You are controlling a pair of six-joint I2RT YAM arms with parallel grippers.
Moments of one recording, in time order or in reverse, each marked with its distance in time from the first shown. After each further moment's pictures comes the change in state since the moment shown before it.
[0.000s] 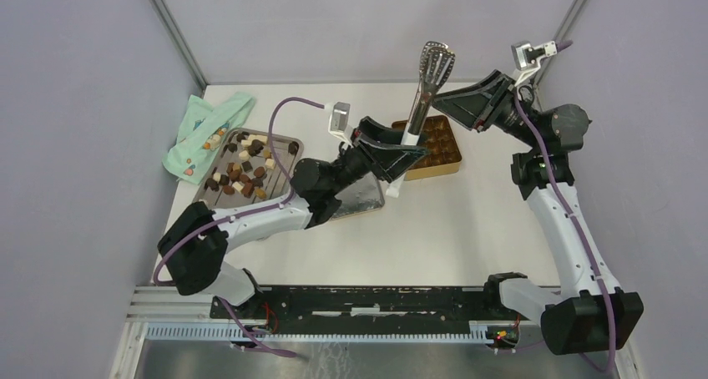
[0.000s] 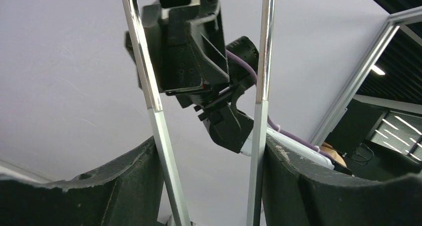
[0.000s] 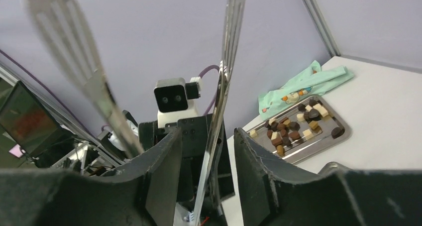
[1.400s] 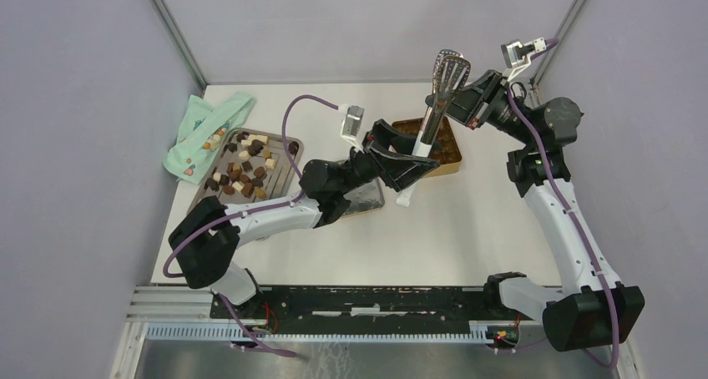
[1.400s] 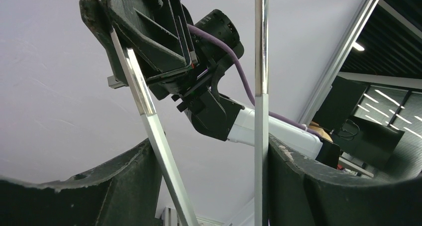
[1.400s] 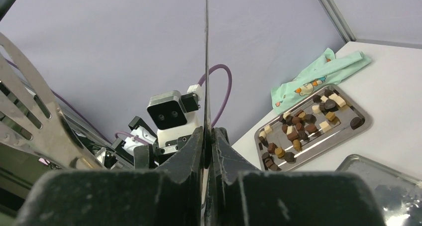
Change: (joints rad) left arm -0.023 0.054 0.034 0.056 0.085 0.015; right arm 0.023 0.017 0.013 -0.039 0.014 0.037
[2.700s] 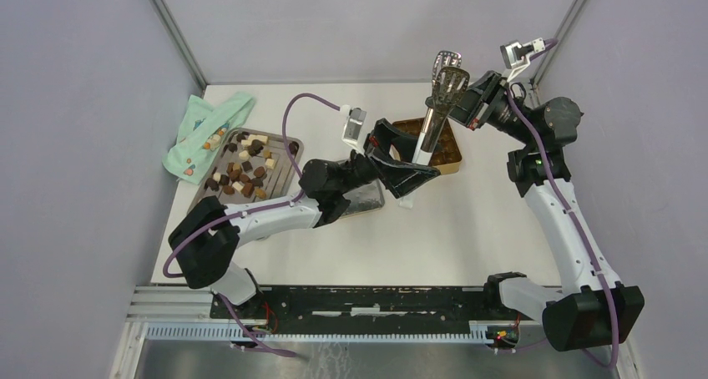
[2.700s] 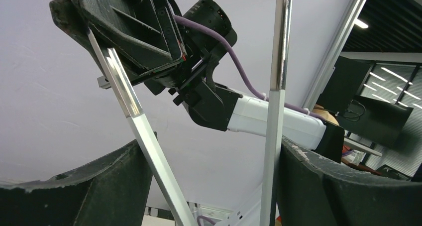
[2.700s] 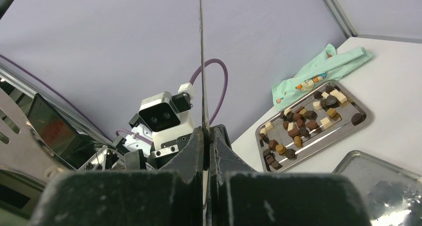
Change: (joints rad) left arm 0.001 0.000 0.000 -0.001 0.062 0.064; right arm -0.002 0.000 -0.002 -0.006 -0.013 0.003
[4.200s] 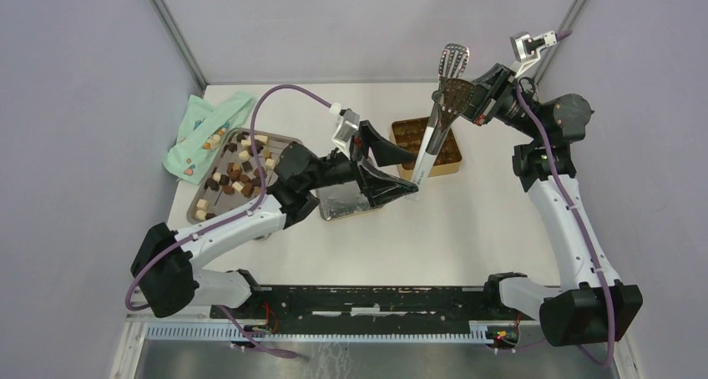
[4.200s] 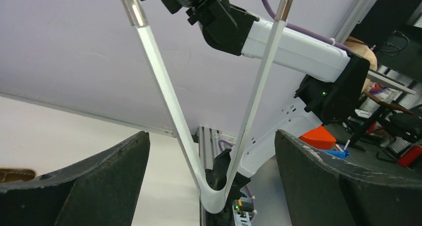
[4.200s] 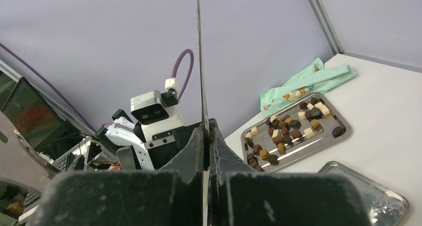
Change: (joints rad) left arm 0.116 -0.271 -0.060 -0.542 0.210 0.187; right arm -0.046 0.022 0.047 0.048 -0.052 -0.038
